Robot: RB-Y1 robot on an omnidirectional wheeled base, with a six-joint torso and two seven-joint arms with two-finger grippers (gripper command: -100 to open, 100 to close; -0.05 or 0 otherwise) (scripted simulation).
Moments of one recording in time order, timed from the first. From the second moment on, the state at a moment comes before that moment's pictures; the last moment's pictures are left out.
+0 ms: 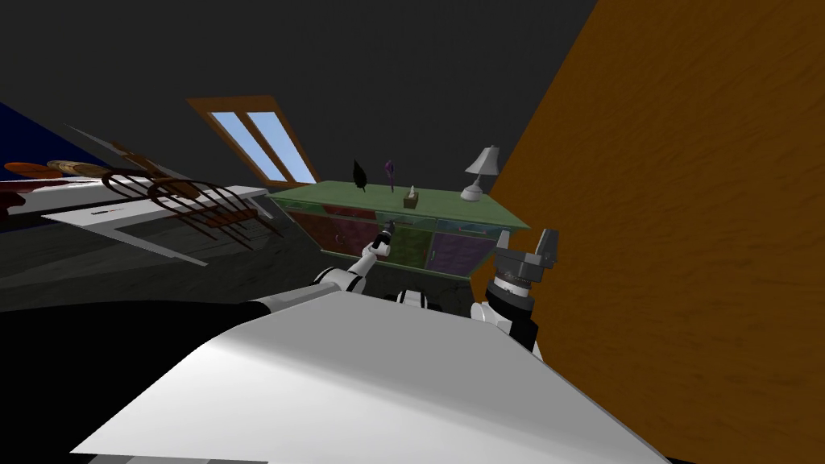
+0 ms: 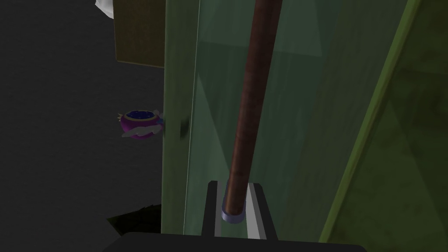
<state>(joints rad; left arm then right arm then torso) -0.54 0.15 0.04 -0.75 0.14 -0.42 0.07 0.51 -0.04 0.03 -2.27 -0.11 -0.63 -0.06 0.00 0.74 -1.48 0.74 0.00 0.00</state>
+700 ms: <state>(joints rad) -0.33 0.15 0.00 -1.02 0.12 -0.37 0.08 0.51 -0.04 0.03 -2.27 -0.11 -0.63 -0.06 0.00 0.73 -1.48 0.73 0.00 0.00</state>
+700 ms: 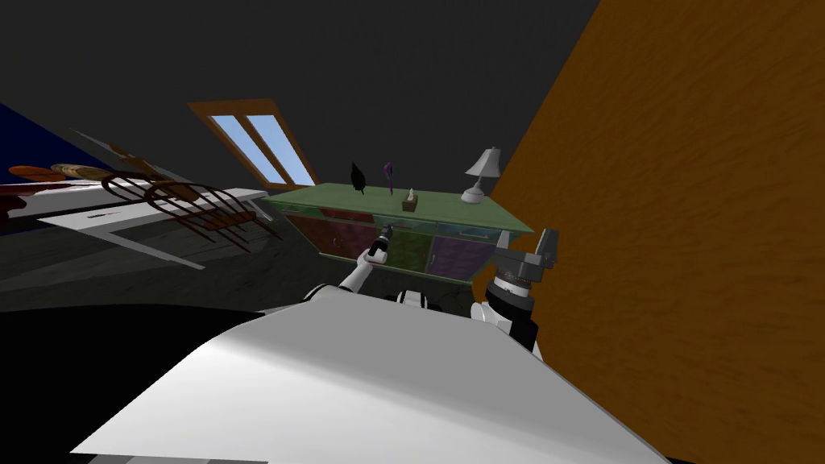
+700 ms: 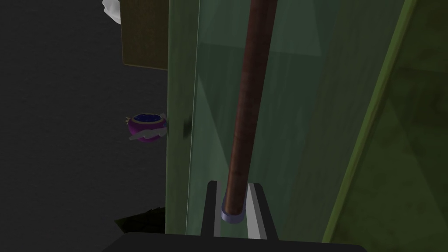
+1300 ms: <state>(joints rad) -0.22 0.14 -0.03 -1.15 0.10 -0.36 0.09 0.51 -0.04 0.03 -2.27 -0.11 -0.63 -0.06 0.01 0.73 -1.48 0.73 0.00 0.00</state>
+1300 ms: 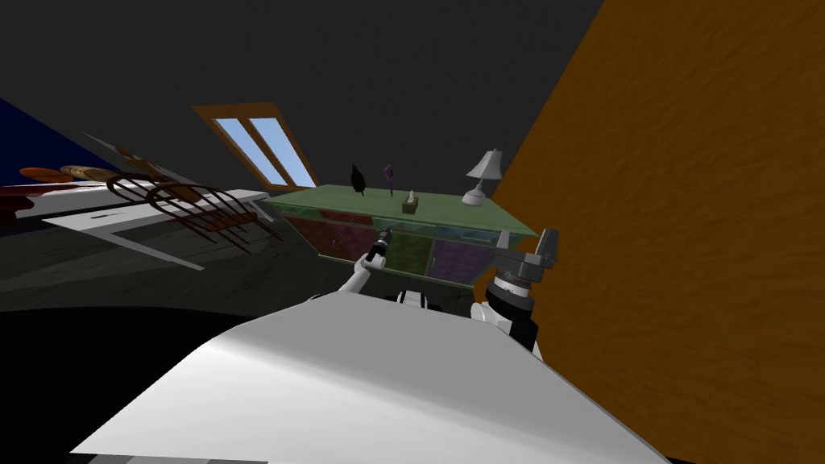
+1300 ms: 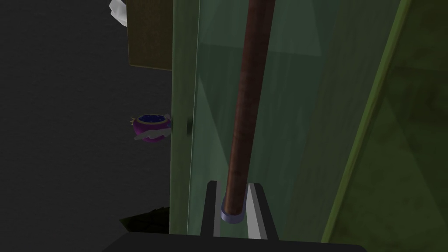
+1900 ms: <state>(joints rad) -0.09 0.14 -0.05 -1.30 0.09 -0.33 0.10 0.51 -0.04 0.03 -2.27 -0.11 -0.63 -0.06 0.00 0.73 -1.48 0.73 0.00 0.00</state>
